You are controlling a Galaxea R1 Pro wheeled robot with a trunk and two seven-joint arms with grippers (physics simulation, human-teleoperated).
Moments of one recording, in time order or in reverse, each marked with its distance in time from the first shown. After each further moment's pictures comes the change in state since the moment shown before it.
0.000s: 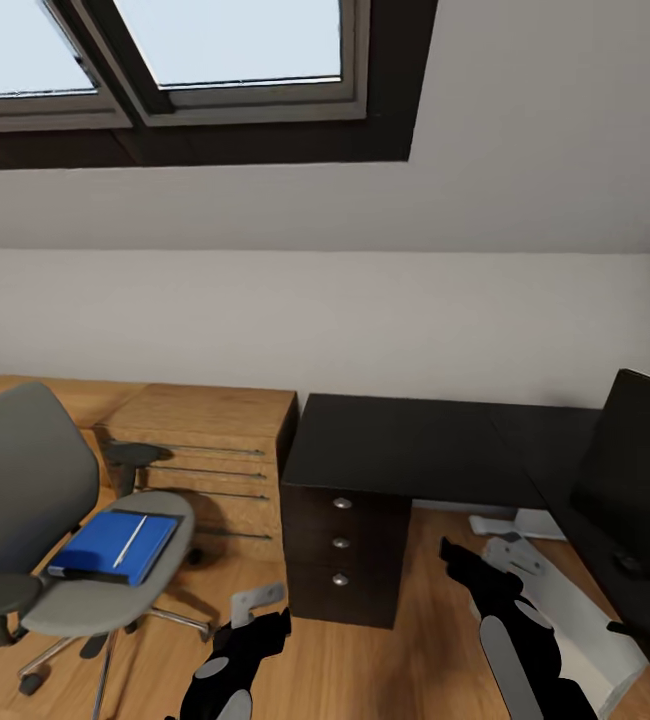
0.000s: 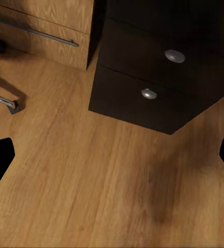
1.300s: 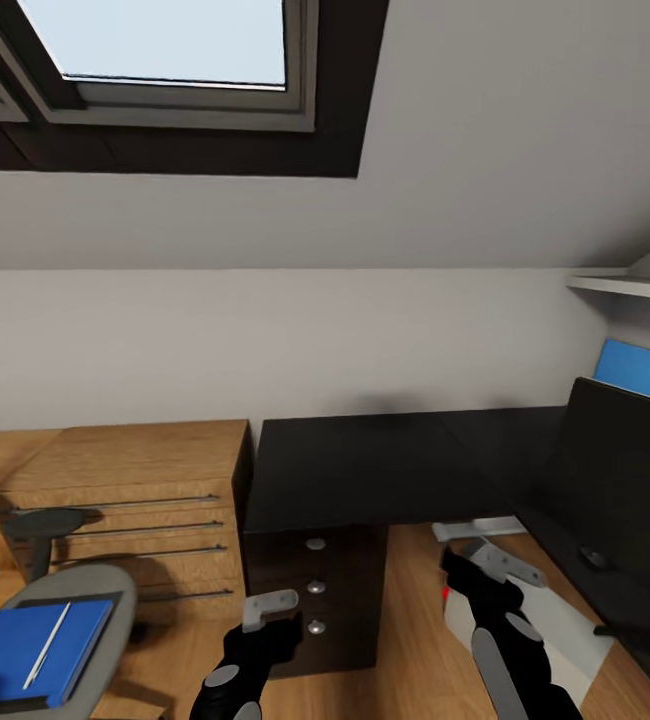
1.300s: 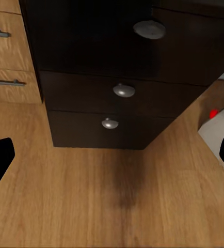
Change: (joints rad) left arm 0.000 -0.001 -0.060 -0.006 0.001 -0.008 0.001; right arm 0.000 0.002 0.011 0.101 0.055 -0.105 0.000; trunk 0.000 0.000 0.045
